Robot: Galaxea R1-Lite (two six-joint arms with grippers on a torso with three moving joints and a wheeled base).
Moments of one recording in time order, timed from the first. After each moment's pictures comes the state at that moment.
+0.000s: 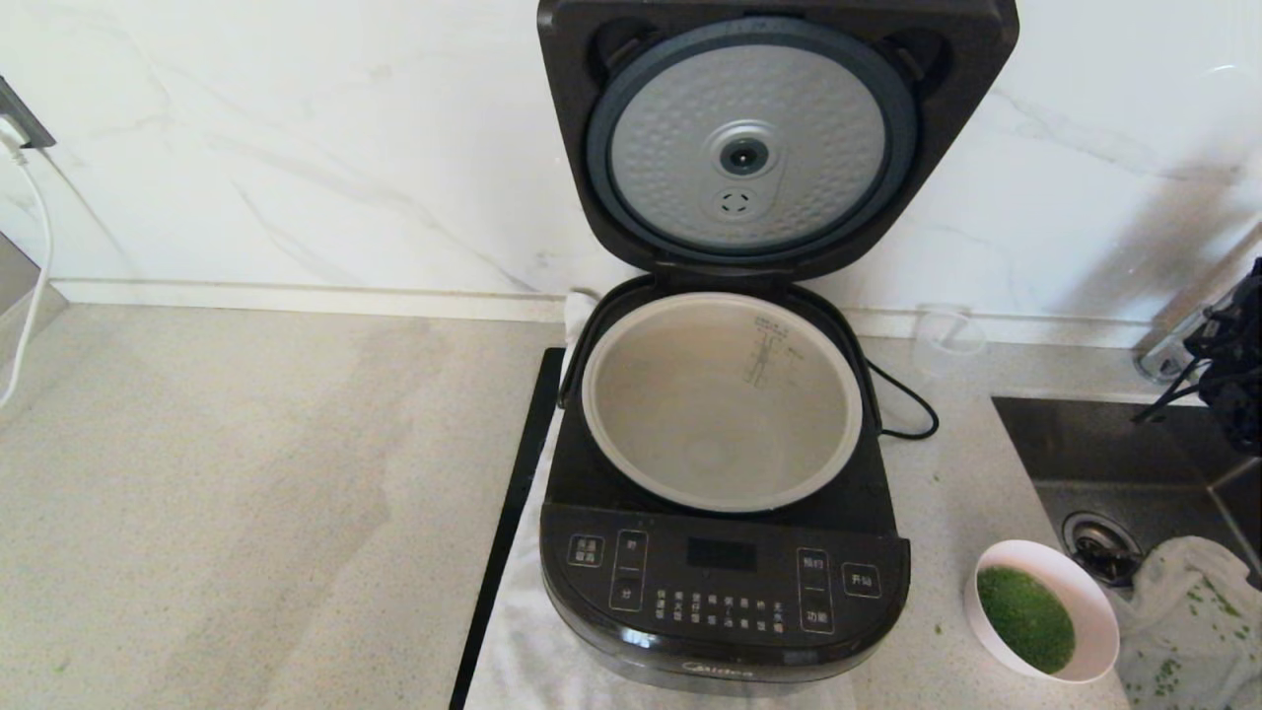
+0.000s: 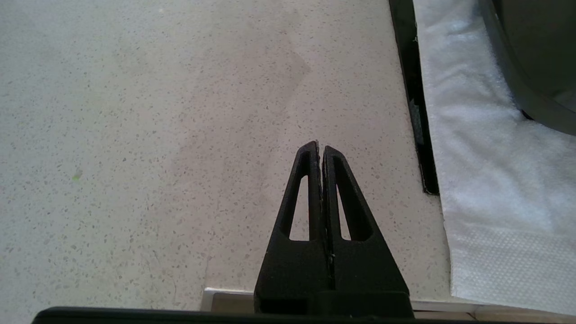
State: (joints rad) left arm -0.02 0.00 -0.03 0.07 -0.02 0.06; right arm -0.48 2.34 -1.57 -0.87 -0.56 -0.04
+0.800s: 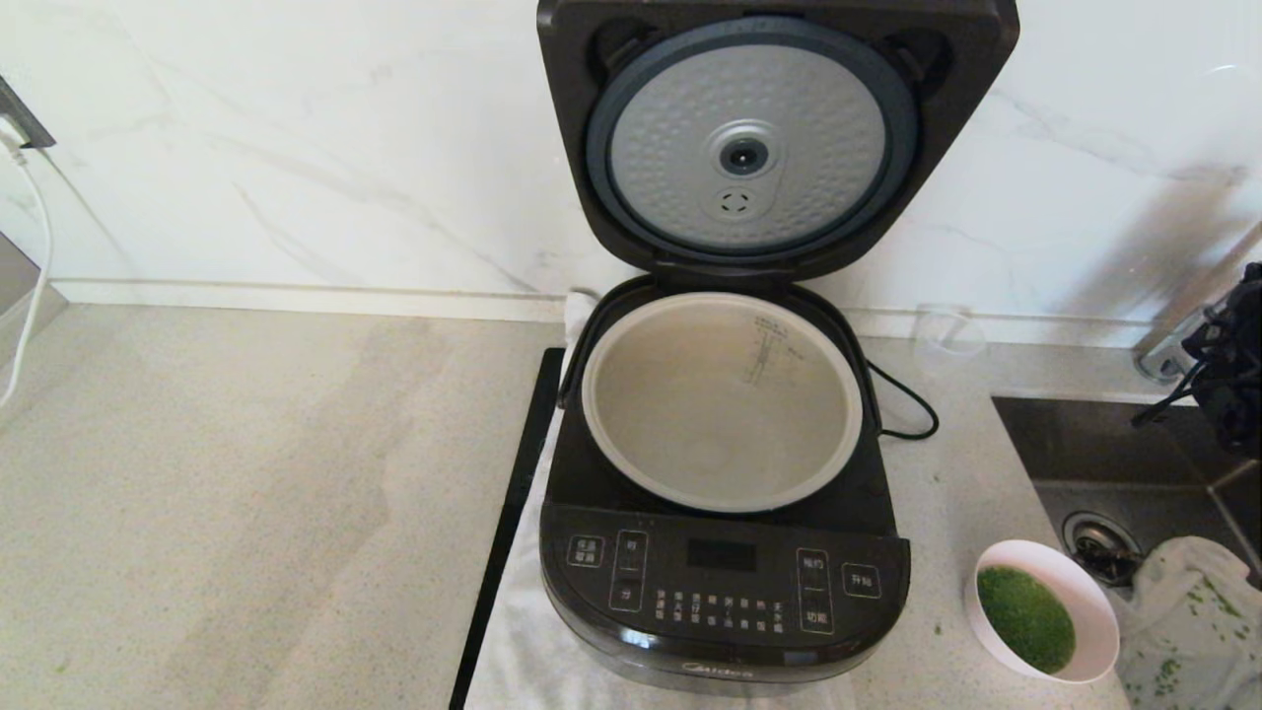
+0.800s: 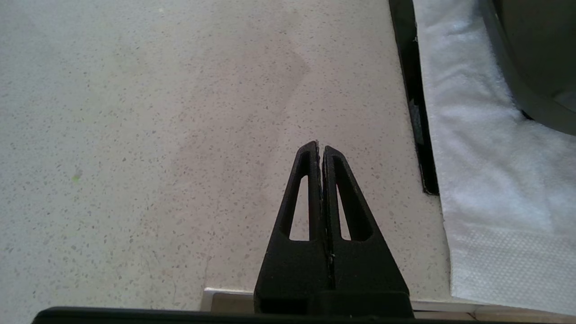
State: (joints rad) left arm -0.02 0.00 -0.03 0.07 -0.02 0.05; right arm -0.49 2.39 -1.63 -0.87 -0.63 -0.11
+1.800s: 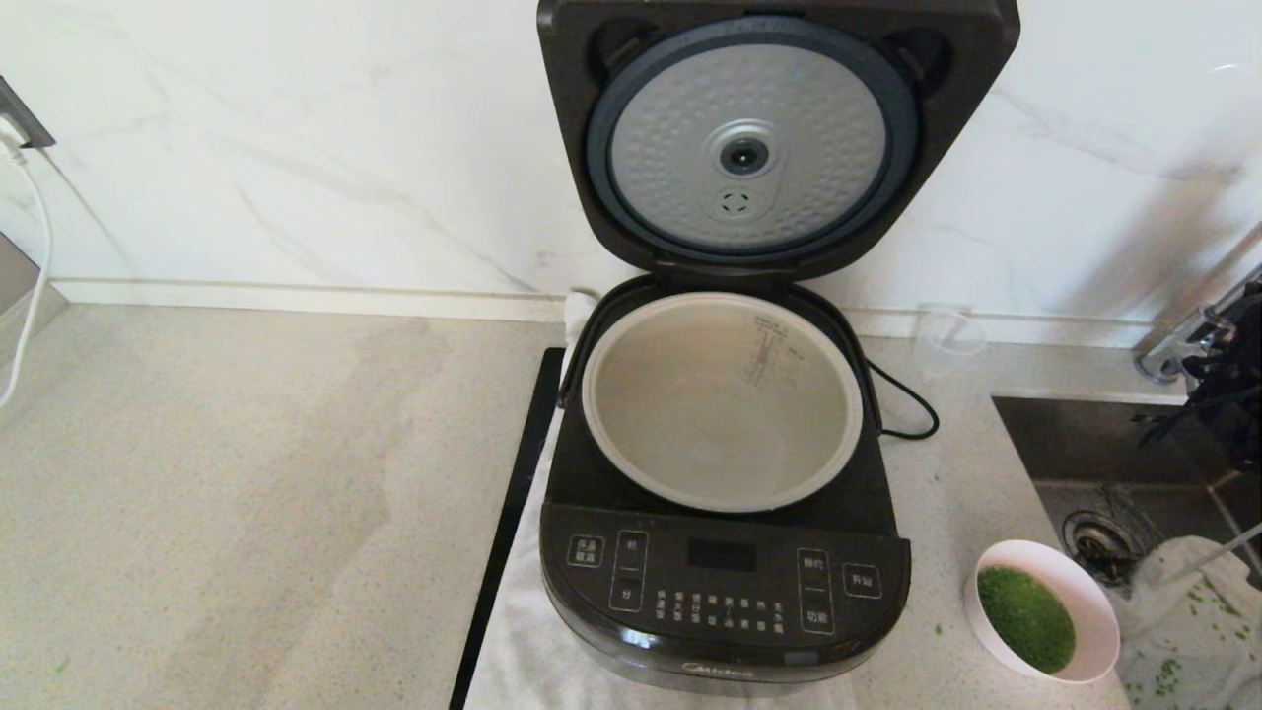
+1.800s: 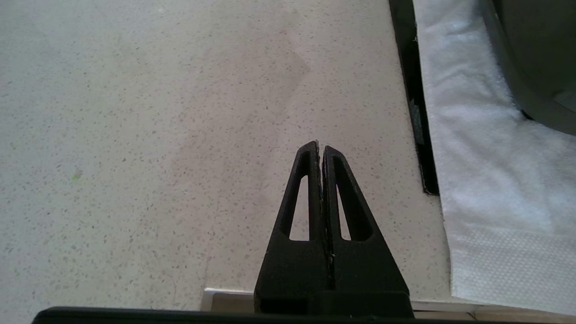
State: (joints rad) left arm -0.02 0.00 -0.03 0.07 -0.02 0.06; right arm -0.48 2.29 -1.43 -0.90 -0.66 -0.11
